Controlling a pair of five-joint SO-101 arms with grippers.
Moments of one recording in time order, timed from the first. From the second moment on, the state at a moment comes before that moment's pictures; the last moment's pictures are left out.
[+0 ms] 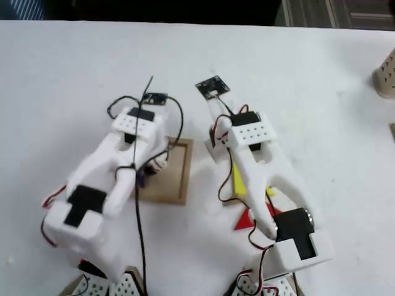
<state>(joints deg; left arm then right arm) 10.5 13.7 19.1 70.7 13.9 -17.8 2.4 21.5 59.9 16.2</state>
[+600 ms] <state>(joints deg) -1.9 3.0 32.0 66.6 5.9 -17.8 2.4 21.5 59.9 16.2</state>
